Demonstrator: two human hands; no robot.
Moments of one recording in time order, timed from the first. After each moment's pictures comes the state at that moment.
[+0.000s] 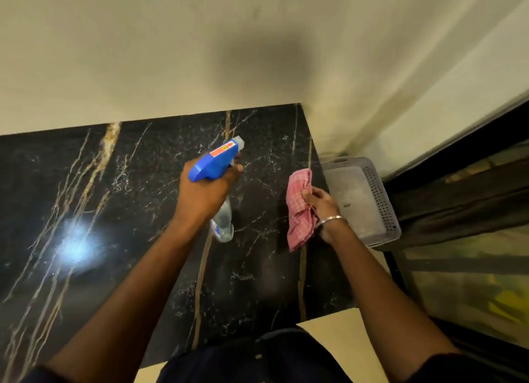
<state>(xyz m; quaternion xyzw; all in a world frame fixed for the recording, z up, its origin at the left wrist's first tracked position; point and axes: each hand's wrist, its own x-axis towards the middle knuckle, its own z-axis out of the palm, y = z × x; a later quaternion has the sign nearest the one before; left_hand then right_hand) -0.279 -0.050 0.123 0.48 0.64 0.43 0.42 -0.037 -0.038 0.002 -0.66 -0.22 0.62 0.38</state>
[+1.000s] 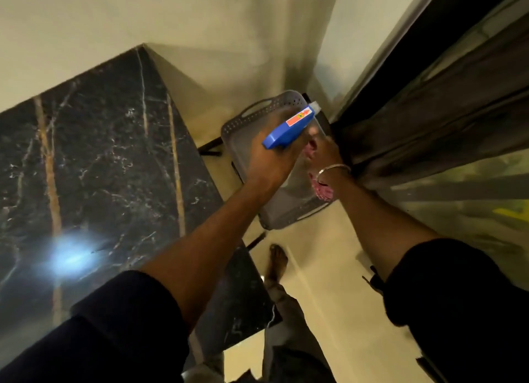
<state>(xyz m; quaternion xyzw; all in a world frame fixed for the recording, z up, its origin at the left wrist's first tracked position) 0.115 0.037 -0.056 0.58 0.54 0.33 0.52 0.269 0.028 -0.181 -0.79 -0.51 0.33 0.14</state>
